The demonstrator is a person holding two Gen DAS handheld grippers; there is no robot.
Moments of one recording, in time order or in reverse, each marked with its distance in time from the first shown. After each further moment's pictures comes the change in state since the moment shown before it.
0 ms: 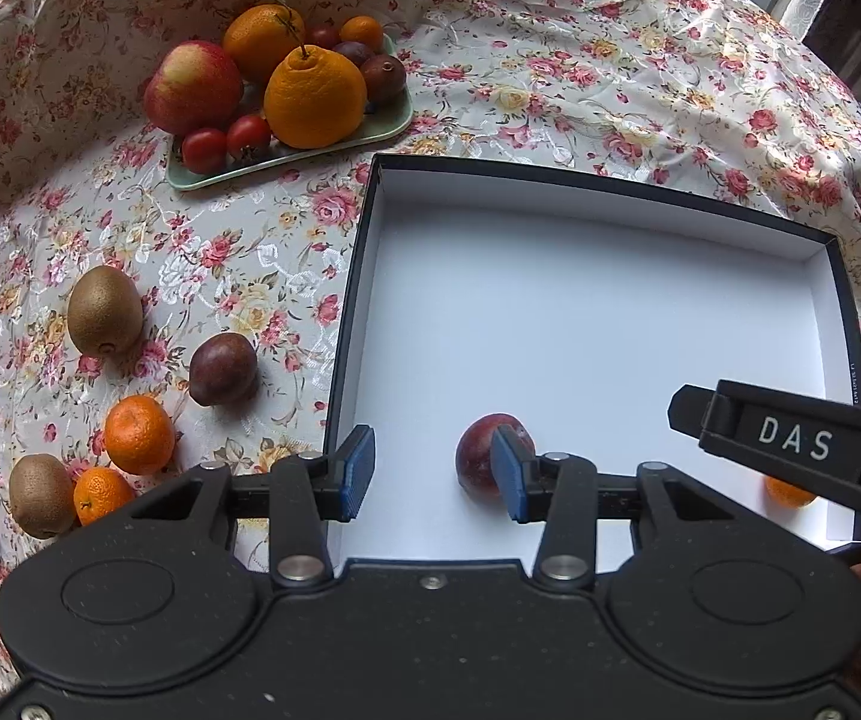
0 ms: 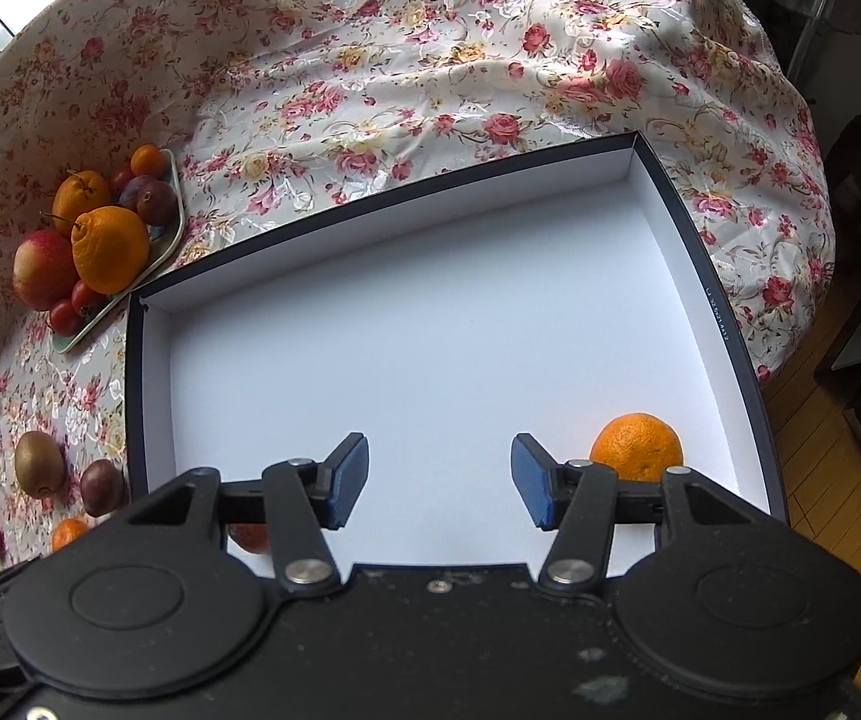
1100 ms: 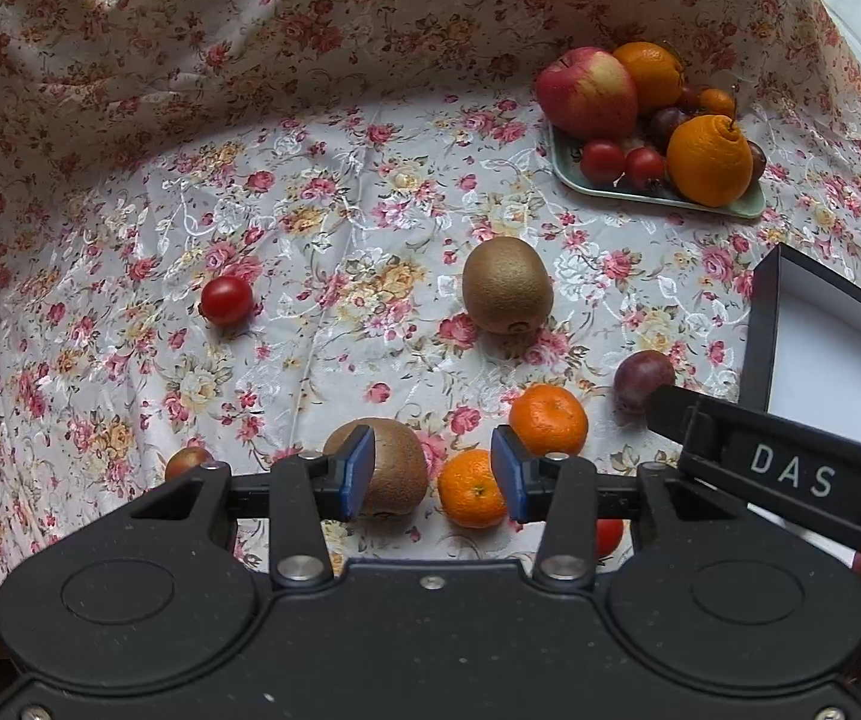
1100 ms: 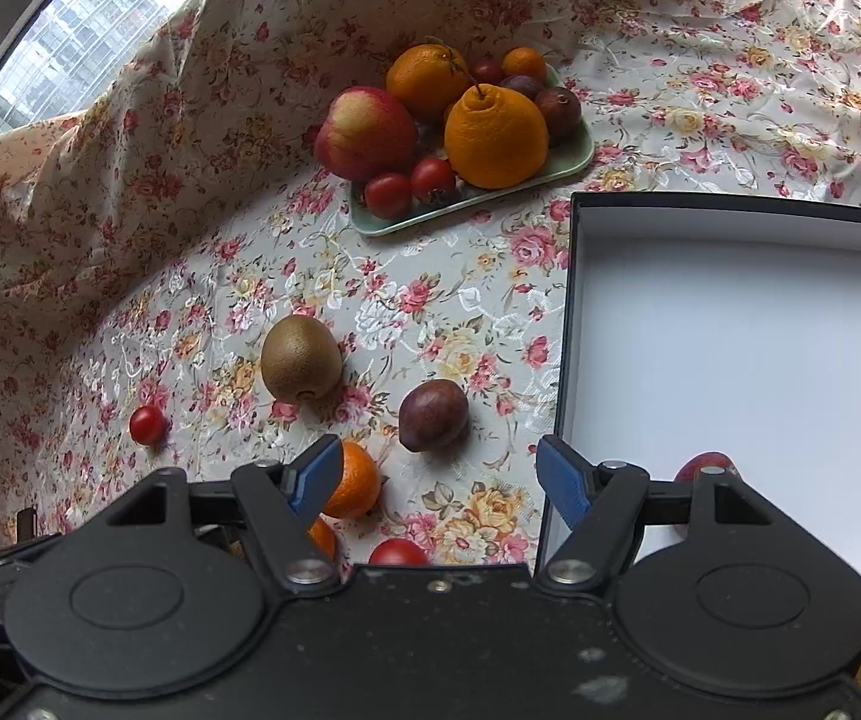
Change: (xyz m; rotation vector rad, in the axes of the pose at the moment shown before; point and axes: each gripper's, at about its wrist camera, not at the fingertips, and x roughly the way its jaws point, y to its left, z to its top) left arm -0.032 0.187 -0.030 -0.280 -0.024 0.187; right arm 0.016 0.188 -0.044 -0.320 0.048 0.271
